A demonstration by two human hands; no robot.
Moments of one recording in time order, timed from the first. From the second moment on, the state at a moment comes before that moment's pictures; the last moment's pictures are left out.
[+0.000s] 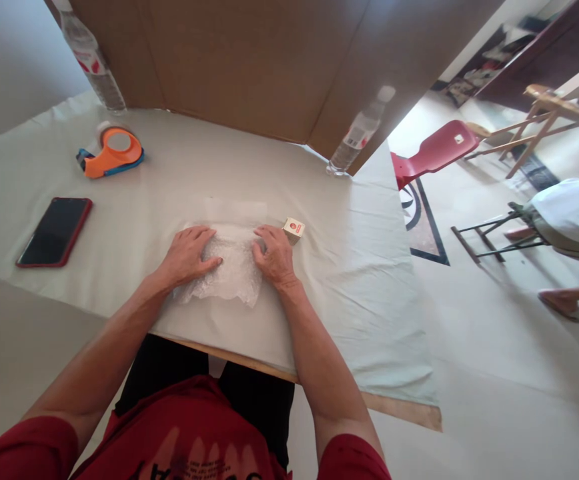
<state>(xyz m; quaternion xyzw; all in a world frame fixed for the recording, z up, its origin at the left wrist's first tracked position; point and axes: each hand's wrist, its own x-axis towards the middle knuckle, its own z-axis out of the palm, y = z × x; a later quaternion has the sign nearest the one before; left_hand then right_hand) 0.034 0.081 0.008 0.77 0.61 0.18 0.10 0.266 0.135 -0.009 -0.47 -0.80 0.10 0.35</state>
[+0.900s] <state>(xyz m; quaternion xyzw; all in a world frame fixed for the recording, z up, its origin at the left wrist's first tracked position) 0.035 0.084 0.008 0.74 0.64 0.19 0.12 0.264 0.131 0.002 -0.47 -0.73 0.15 0.47</state>
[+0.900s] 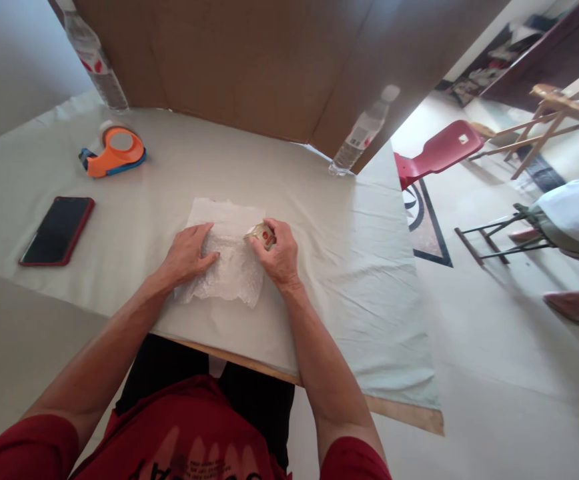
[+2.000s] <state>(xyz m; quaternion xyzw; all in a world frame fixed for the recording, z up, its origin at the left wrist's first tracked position) 0.034 0.083 0.009 0.75 0.63 0.18 0.11 0.238 0.112 -0.003 -0.37 -0.83 0.22 0.35</state>
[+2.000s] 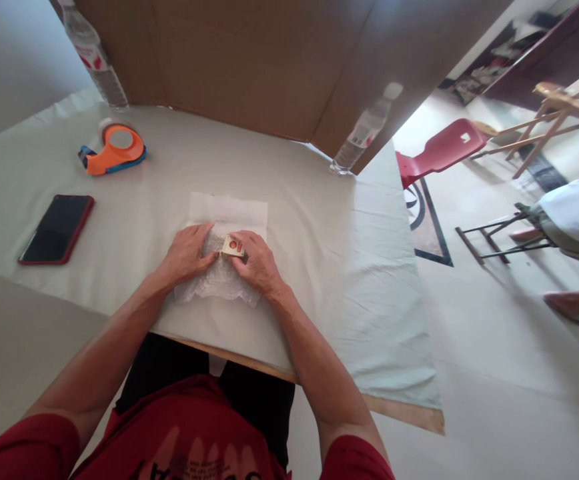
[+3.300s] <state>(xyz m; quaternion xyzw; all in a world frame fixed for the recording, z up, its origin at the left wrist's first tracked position) 0.033 0.083 0.008 0.75 0.62 0.18 0.11 0.238 0.111 -0.005 -0.39 -0.80 0.26 0.36</state>
